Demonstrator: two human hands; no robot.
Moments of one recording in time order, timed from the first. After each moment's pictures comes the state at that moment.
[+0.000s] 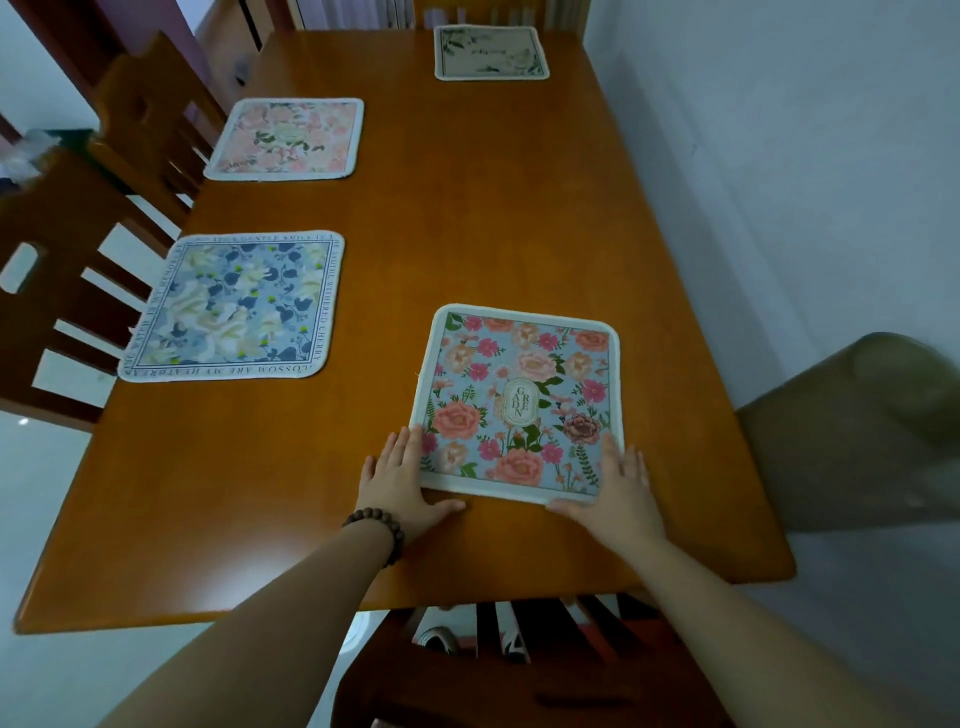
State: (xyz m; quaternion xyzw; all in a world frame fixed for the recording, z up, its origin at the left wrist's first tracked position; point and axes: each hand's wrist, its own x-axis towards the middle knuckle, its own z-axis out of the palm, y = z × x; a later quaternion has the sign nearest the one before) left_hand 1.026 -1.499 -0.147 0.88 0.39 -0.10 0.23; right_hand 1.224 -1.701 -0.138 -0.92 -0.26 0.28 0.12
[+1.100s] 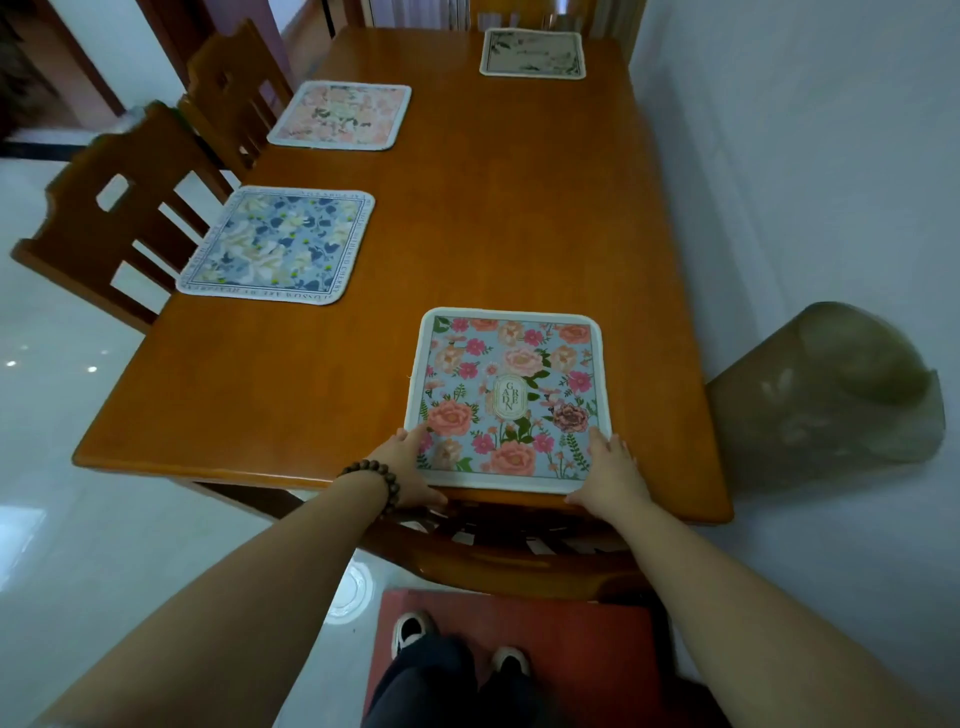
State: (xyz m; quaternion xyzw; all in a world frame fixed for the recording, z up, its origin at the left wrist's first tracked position) left_hand 1.007 -1.600 -0.109 0.82 0.44 -0.21 0.30; right_hand 1.224 -1.772 -0.123 -0.89 -0.34 0.30 0.04
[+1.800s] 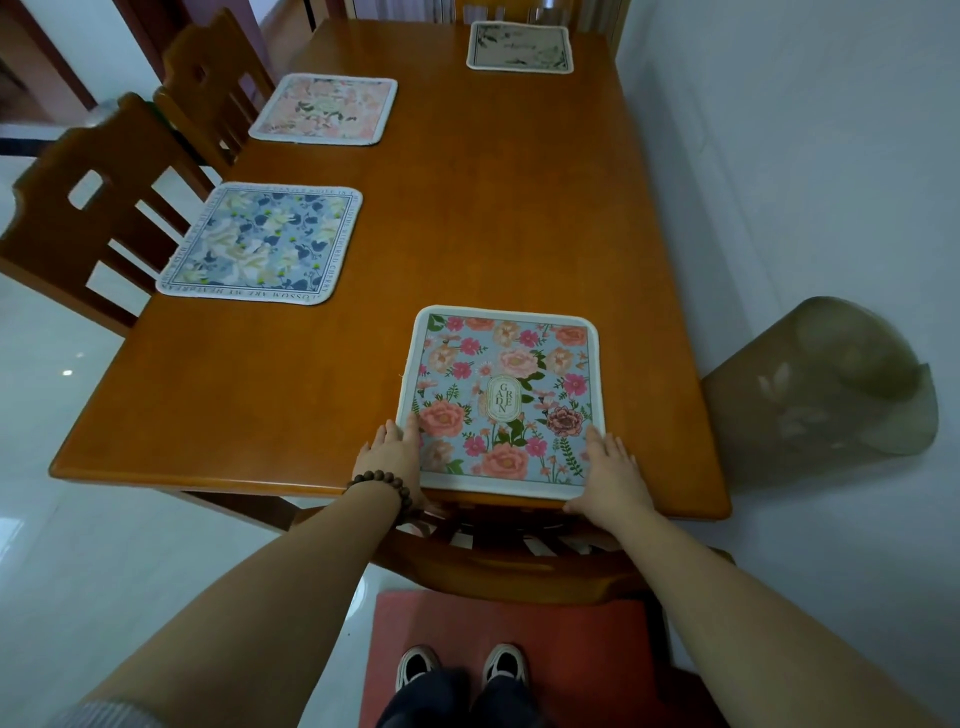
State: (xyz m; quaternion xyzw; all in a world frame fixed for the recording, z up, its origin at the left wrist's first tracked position) left_hand 1.011 -1.601 -0.117 0.85 0.44 -0.23 0.16; right_hand 1.219 -1.779 -0.128 -0.89 -0.35 0.28 0.05
